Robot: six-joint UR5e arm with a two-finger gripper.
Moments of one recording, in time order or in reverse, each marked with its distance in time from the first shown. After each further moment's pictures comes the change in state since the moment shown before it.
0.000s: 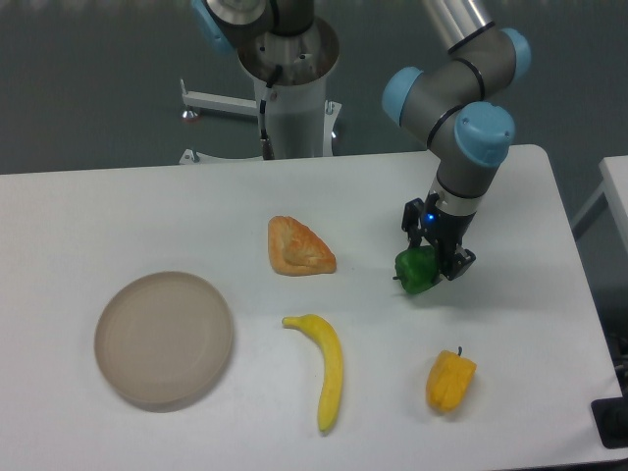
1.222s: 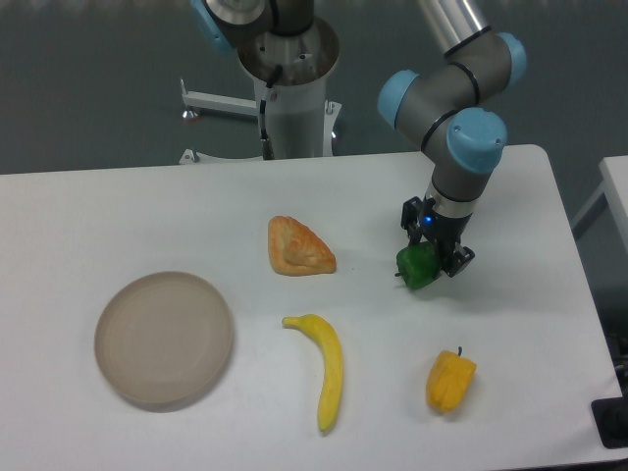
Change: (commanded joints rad) arm -0.009 -0.008 -0.008 -0.002 0.066 -0.006
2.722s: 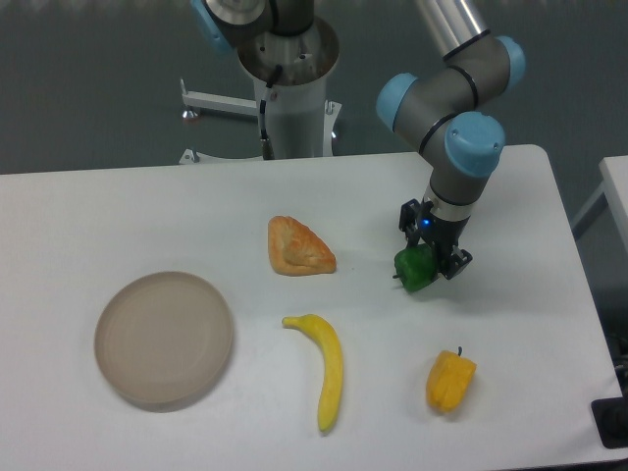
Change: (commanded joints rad) arm -0.005 -0.006 0.005 0.000 0.000 -0.002
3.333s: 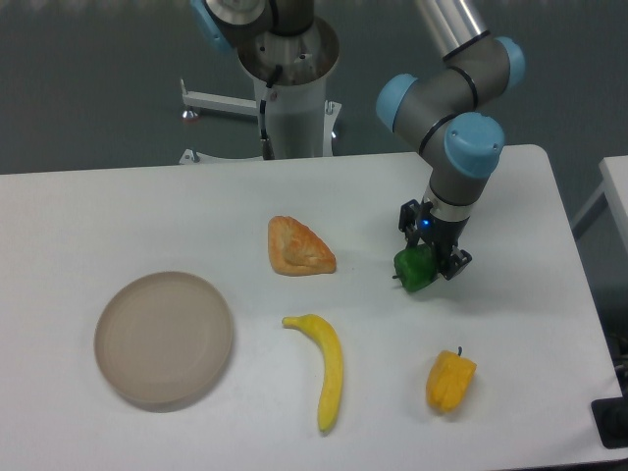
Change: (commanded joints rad) arm -0.002 -0.003 -0.003 0.003 -0.002 0.000
